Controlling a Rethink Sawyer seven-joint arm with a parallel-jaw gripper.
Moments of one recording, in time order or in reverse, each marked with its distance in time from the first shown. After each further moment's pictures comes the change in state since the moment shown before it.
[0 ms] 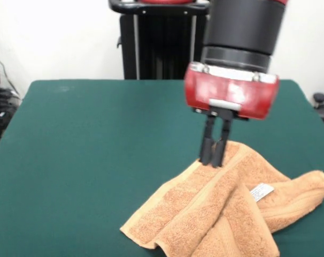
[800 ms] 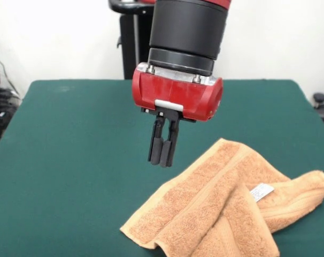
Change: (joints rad) arm -0.091 -0.015 0.041 0.027 -0.072 -0.005 0.000
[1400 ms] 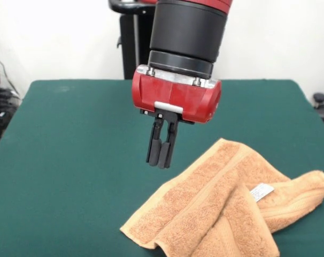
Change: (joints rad) arm 0.002 0.003 0.000 0.000 -0.043 -0.015 0.000
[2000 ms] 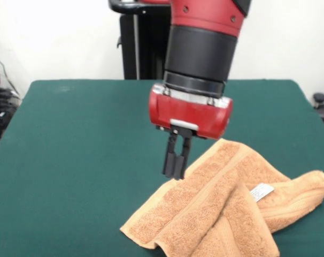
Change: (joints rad) arm 0.029 0.051 0.000 -0.001 -0.004 -0.007 0.000
